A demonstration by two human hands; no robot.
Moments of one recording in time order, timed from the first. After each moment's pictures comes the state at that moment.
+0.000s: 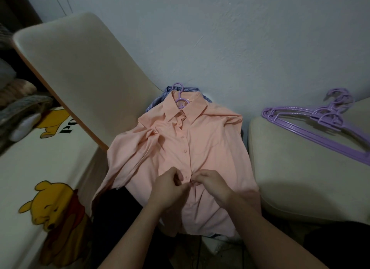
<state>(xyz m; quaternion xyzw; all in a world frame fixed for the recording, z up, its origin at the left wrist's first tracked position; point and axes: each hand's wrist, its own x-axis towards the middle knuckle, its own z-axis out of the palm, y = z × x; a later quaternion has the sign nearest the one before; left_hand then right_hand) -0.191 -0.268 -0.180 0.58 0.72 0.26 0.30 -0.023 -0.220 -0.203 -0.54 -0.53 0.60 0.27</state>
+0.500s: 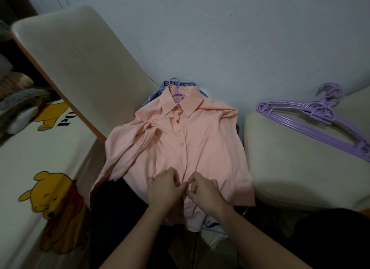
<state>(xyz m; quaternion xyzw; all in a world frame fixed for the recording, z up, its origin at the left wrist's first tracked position) -0.173 -0.292 -0.194 0.62 0.77 0.14 0.12 -0.023 -0.278 -0.204 -0.56 -0.73 0.36 0.15</state>
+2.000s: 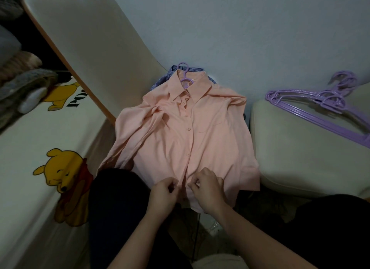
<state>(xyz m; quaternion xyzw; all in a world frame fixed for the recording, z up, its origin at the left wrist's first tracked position) -0.192 -0.363 -0.224 0.53 0.71 0.31 0.33 -0.039 -0.317 -0.220 -0.59 -0.75 0.25 0.15</state>
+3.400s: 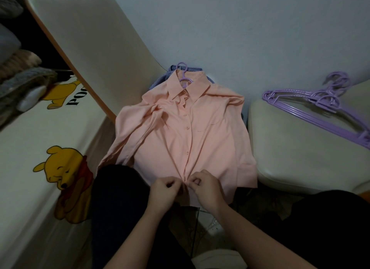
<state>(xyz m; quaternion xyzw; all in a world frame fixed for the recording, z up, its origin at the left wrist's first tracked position) -0.185 -0.364 -0.215 0.46 0.71 0.38 0.39 -0.040 -0.326 -0.219 -0.59 -0.65 0.40 0.26</state>
